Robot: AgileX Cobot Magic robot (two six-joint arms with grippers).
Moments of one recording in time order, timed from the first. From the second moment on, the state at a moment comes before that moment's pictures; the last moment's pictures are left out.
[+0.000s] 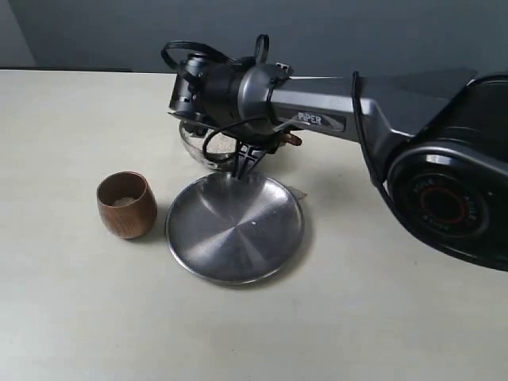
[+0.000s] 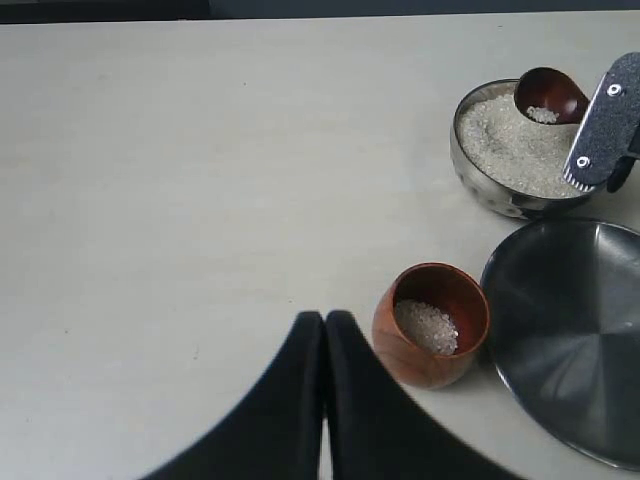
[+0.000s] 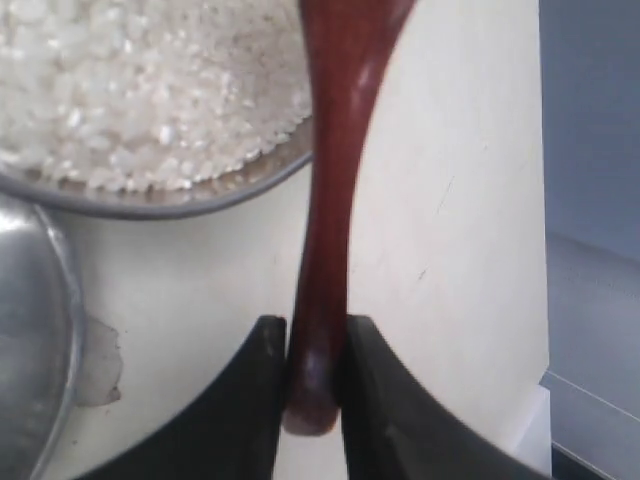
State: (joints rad) left arm 0.04 0.80 -0.73 -0.09 0.66 0.01; right arm 0.82 2.34 -1.87 -0.81 1.22 0.10
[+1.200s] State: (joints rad) left arm 0.04 0.80 -0.73 -0.09 0.66 0.01; right arm 0.76 2.44 -1.87 -0.96 1.22 0.06
